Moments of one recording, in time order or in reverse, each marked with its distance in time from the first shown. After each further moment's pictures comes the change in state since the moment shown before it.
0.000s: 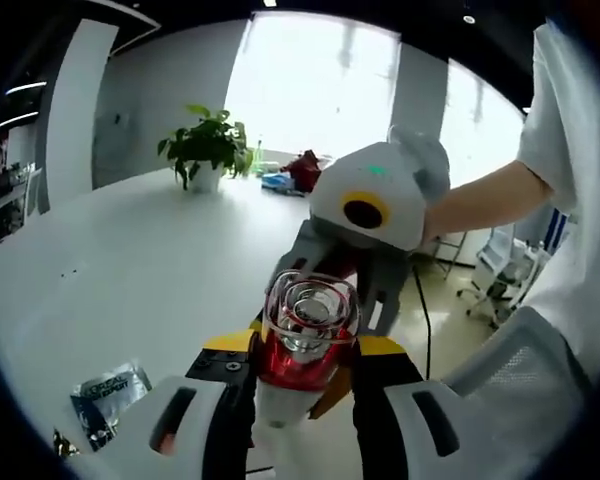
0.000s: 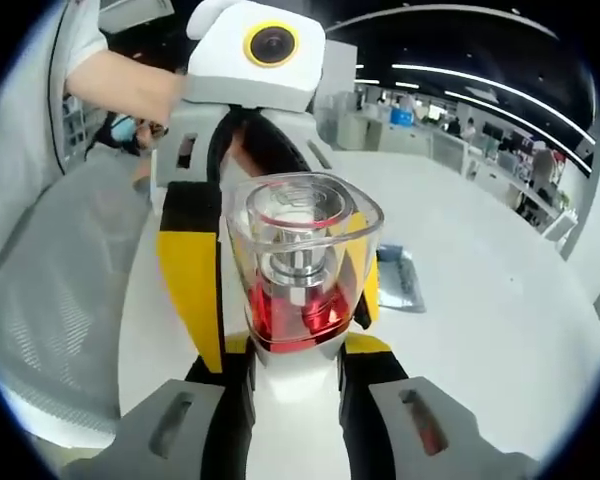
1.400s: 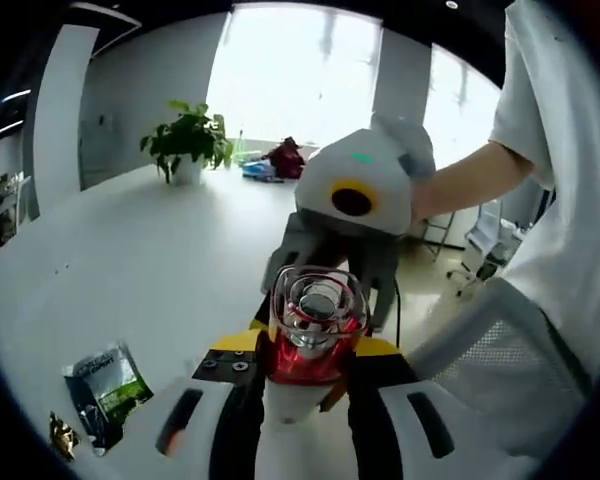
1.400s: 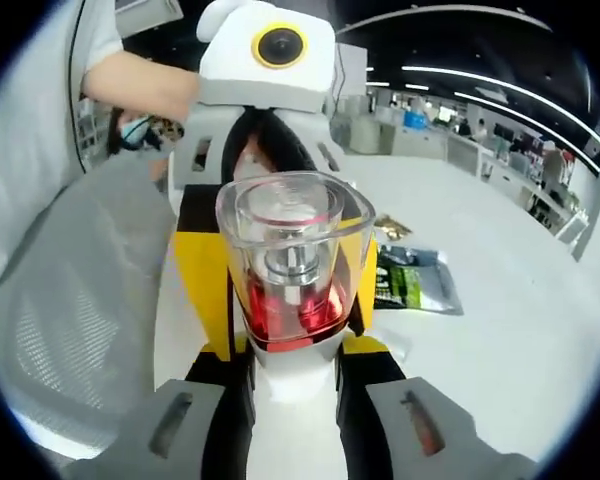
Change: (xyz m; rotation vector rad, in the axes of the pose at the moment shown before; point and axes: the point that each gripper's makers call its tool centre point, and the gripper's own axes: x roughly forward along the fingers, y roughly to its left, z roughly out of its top) left arm -0.023 -0.032 -0.022 0.051 0.049 -0.040; right arm 0.001 0.047 0.008 -0.012 -0.020 0.061
